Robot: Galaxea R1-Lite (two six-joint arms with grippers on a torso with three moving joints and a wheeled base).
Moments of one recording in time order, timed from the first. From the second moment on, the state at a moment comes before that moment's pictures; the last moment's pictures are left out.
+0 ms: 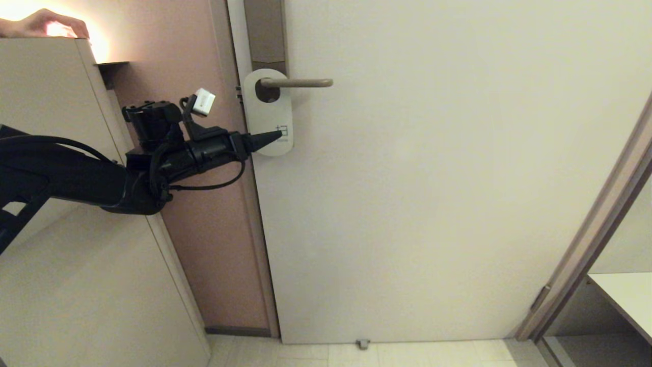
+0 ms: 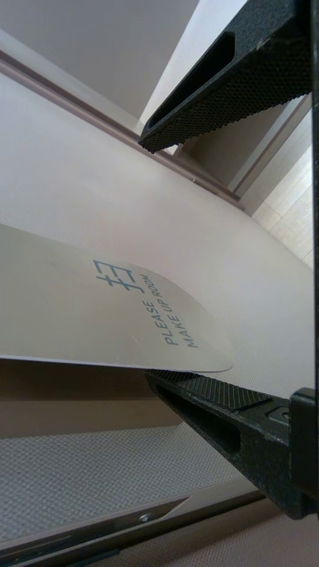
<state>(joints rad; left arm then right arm) -0.14 2.12 -1.36 -0.80 -0.72 -0.30 0.00 0.00 0.00 0.00 0.02 -0.08</state>
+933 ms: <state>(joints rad) -0.19 2.09 -1.36 -0.80 -0.74 -0.29 0.00 0.00 0.00 0.00 0.02 -0.08</state>
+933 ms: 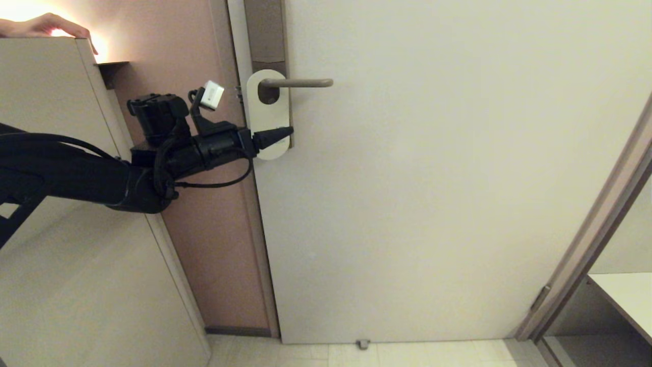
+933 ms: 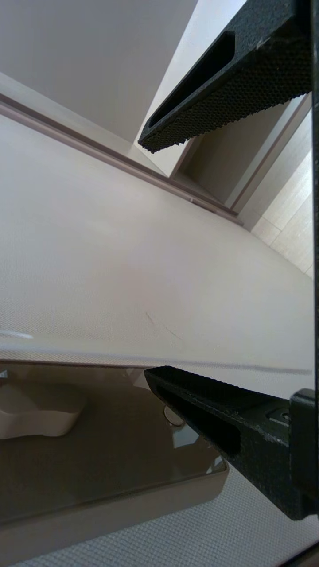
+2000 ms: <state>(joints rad) -0.19 2.18 -1.44 -0.81 -0.74 -0.29 0.00 0.00 0.00 0.00 0.02 -0.08</state>
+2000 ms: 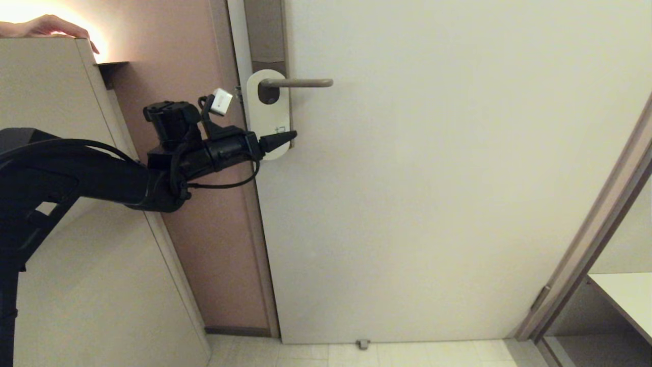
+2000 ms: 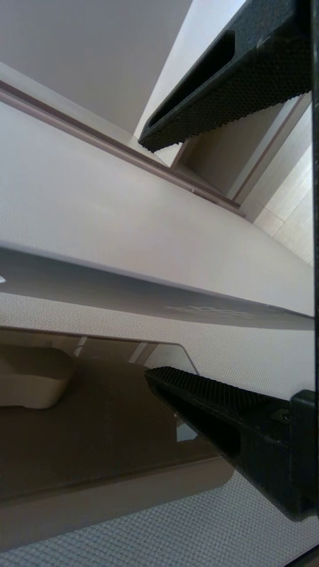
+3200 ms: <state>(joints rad) -0.19 2.13 -1.44 -0.81 -0.74 -0.28 0.00 0.00 0.00 0.00 0.02 -0.08</state>
